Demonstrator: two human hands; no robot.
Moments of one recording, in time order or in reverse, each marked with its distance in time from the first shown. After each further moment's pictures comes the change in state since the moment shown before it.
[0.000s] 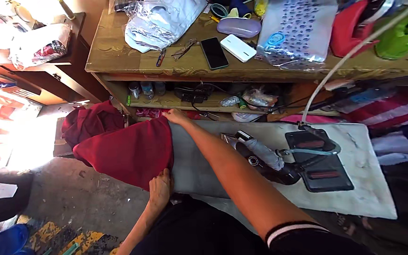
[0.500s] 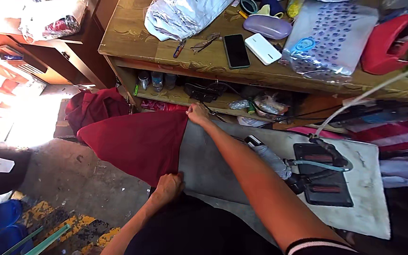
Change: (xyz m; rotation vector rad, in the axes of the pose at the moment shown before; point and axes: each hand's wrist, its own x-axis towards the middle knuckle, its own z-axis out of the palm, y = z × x) left_hand 0.002 0.003 -0.001 -0.129 -0.400 0.288; right_hand -0.022 0.038 -0.014 -0.132 0.169 -0.002
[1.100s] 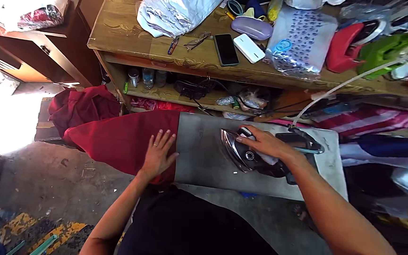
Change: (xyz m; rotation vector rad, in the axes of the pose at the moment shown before) left_hand 0.042 -0.062 -0.041 0.123 0.749 0.323; right_hand -0.206 0.138 -0.107 -0.093 -0.076 0.039
